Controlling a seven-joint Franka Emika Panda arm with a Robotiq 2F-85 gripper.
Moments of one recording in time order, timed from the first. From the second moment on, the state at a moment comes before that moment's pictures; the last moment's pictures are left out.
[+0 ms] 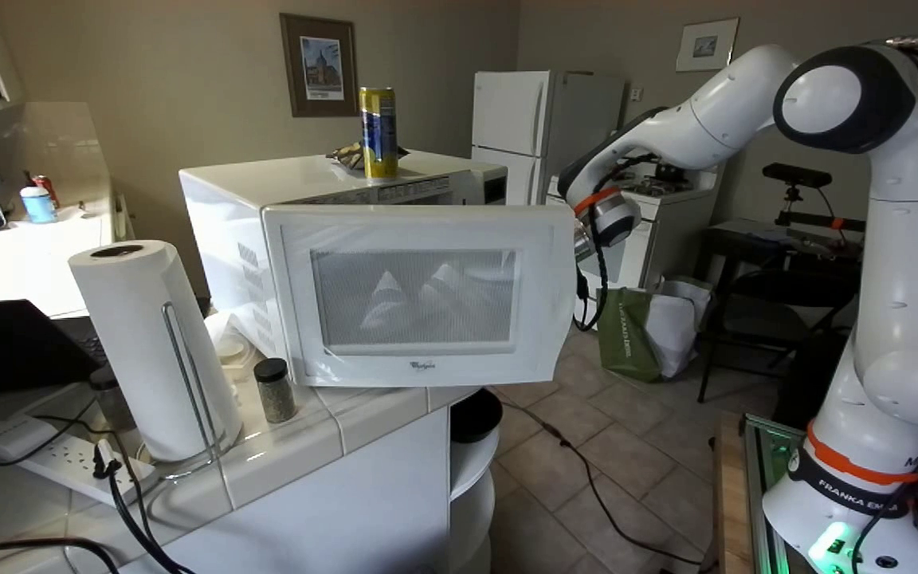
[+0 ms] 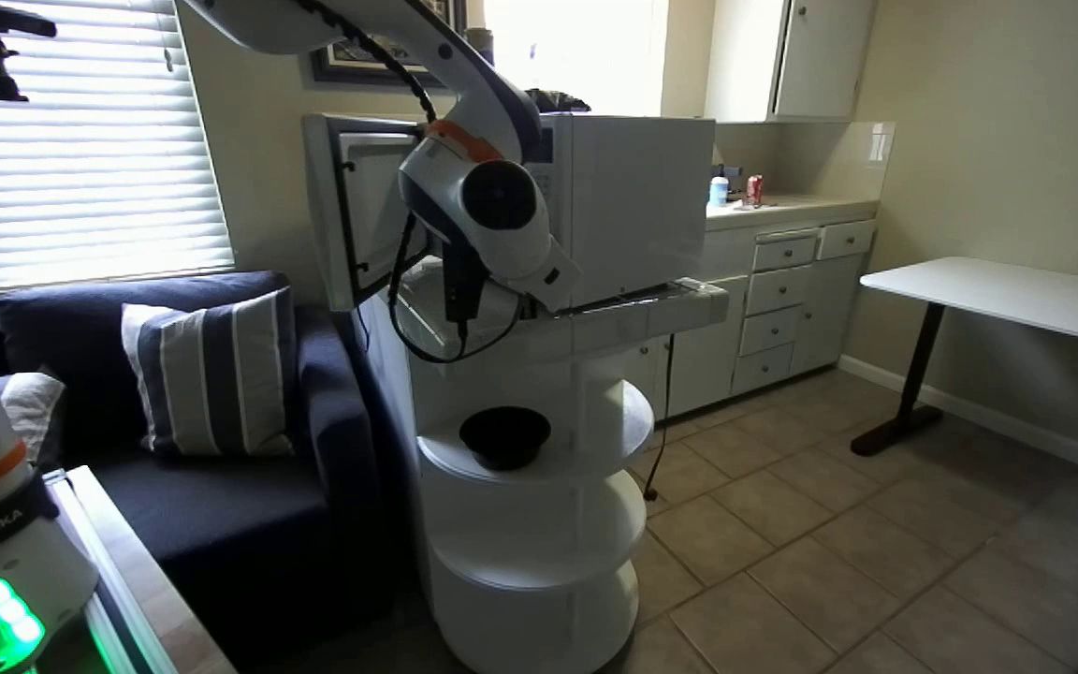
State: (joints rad) arm -0.21 0.23 -0.23 -2.16 1.52 2.29 -0.76
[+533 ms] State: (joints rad) arm -0.27 0.16 -0.27 -2.20 1.21 2.14 -0.91
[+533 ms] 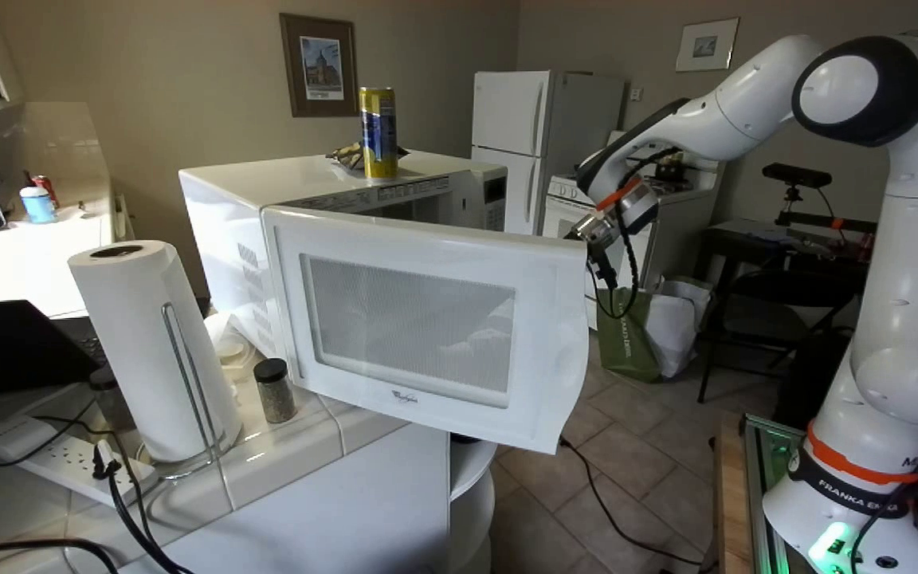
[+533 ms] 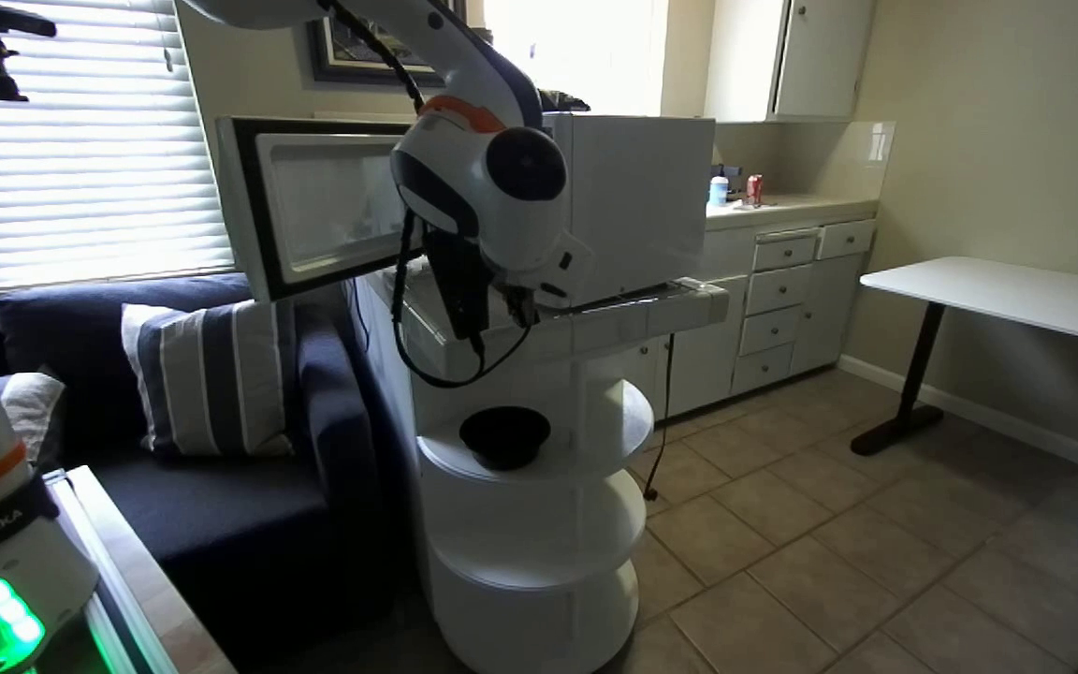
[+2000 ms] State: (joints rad) arm -0.30 -0.35 -0.32 -2.42 1.02 1.92 -1.29
